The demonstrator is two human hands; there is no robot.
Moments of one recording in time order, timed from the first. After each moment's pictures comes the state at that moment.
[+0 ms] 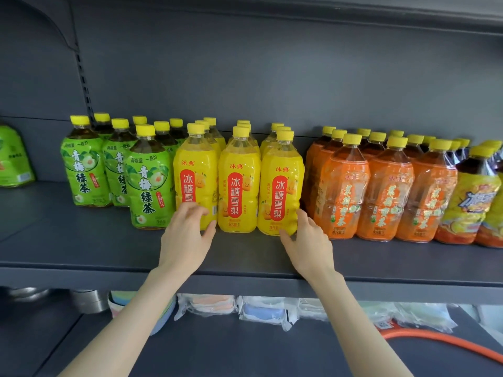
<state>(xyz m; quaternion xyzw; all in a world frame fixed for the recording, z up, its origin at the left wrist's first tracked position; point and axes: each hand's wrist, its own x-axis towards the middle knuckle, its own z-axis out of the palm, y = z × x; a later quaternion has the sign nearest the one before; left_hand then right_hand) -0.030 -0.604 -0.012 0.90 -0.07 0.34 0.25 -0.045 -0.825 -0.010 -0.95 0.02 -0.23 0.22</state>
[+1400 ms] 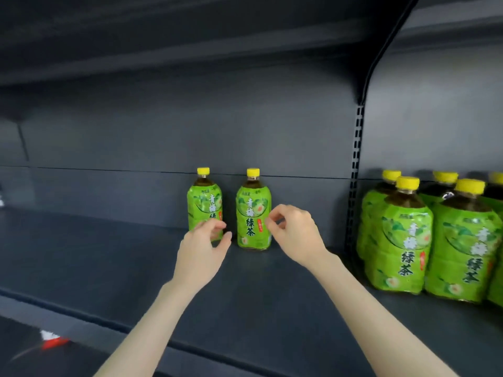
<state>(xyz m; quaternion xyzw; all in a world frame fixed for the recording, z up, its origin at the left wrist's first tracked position) 0.077 0.005 0.043 0.86 -0.01 0.37 0.35 0.136 -0.175 0.064 -0.87 -0.22 -0.25 0.35</state>
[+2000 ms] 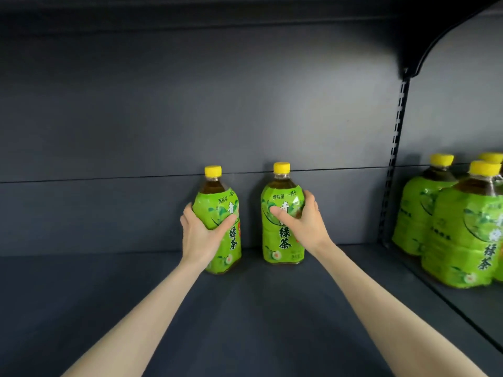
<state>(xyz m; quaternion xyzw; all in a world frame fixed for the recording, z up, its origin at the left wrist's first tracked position) 0.259 0.128 0.029 0.80 0.00 0.25 0.54 0.247 -0.077 0.041 -0.83 0.01 -0.23 0.51</state>
